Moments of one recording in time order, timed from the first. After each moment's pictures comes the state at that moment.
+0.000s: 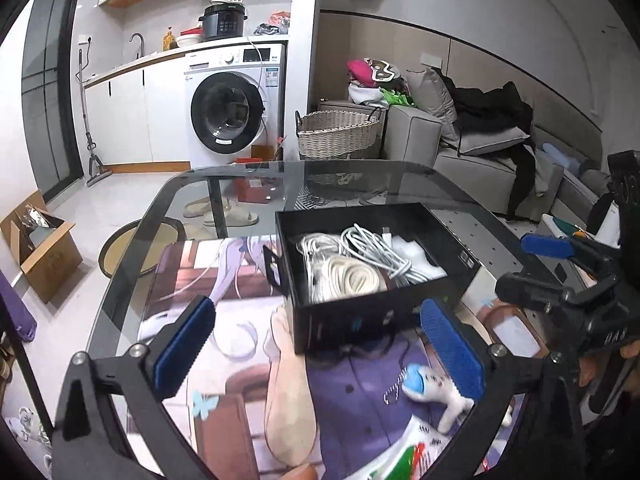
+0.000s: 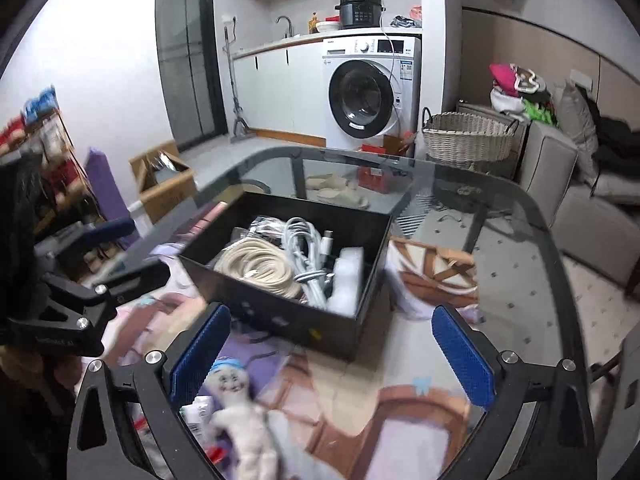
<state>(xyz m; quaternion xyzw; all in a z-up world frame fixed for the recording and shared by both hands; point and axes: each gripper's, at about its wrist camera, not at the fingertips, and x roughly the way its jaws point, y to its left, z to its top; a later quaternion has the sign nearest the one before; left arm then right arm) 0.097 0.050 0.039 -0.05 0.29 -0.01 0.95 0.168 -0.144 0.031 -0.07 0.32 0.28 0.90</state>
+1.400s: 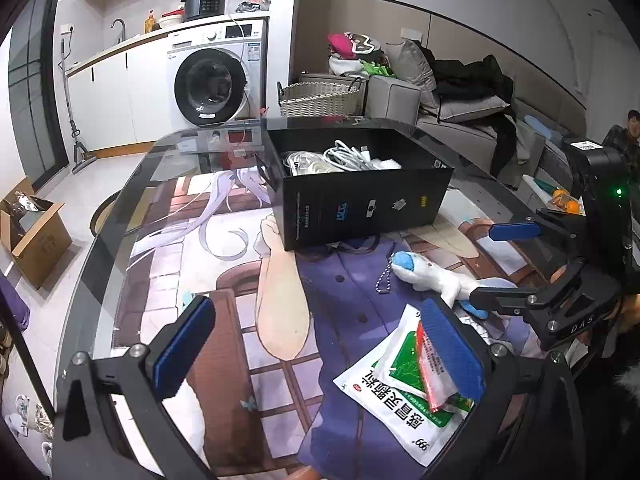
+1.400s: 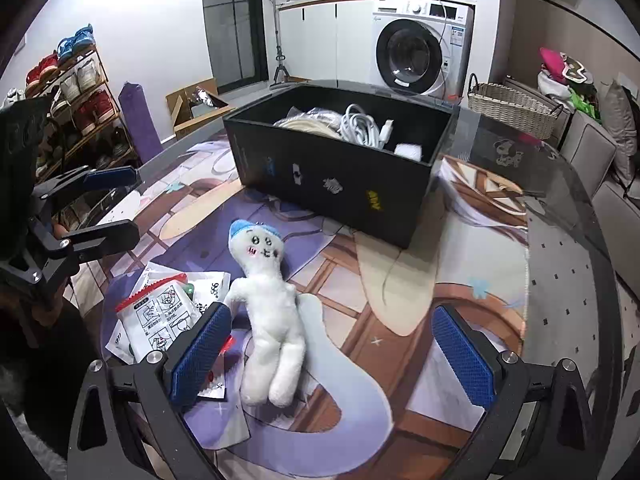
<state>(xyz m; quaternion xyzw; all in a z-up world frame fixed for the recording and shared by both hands) 0.039 0.045 -0.005 -0.03 0.34 -0.05 0.94 0.125 -0.142 -0.038 -0.16 0.38 0.34 0.85</state>
